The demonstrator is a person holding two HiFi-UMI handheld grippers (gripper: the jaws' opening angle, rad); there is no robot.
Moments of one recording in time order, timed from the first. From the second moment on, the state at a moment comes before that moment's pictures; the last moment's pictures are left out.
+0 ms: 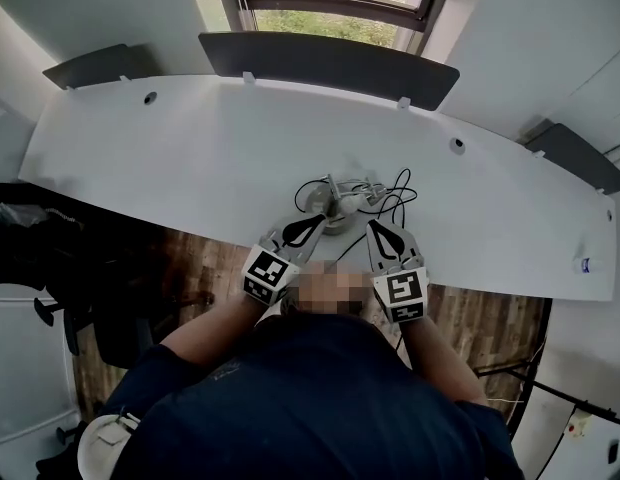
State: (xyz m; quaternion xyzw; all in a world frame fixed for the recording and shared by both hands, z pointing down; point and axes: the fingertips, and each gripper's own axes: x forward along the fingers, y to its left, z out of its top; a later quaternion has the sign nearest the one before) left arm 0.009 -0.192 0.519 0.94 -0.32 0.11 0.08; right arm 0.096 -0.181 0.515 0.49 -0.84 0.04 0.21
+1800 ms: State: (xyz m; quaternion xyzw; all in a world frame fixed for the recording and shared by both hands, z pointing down) left arm 0.048 -0.267 0.577 0.92 -0.36 0.18 0.03; right arm 0.114 -0.300 0.630 0.49 -0.81 -0.02 0.33
